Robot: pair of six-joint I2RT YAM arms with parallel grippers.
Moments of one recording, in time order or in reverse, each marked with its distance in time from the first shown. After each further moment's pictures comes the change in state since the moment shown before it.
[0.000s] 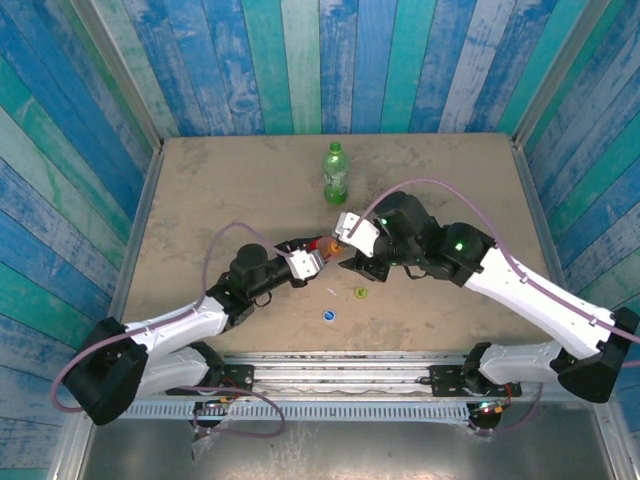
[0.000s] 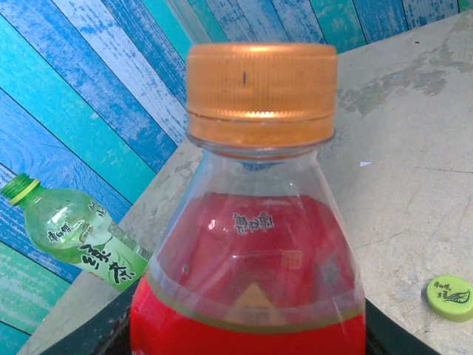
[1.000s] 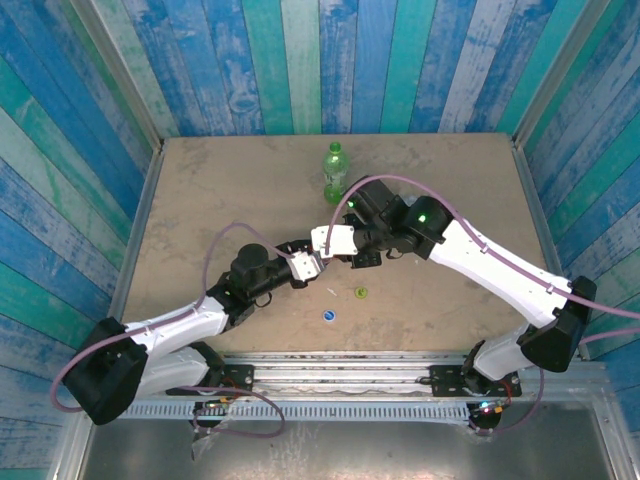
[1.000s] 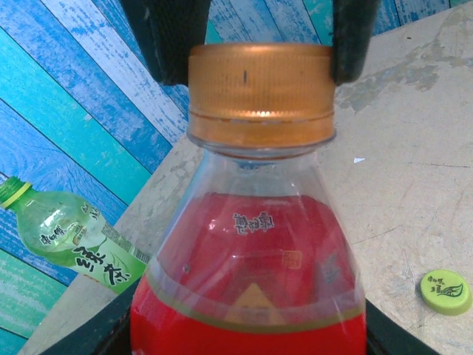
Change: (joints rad) left arm 0.000 0.000 0.002 -0.016 0.004 0.013; right arm 0.000 0.243 0.226 -0.193 0.022 -0.465
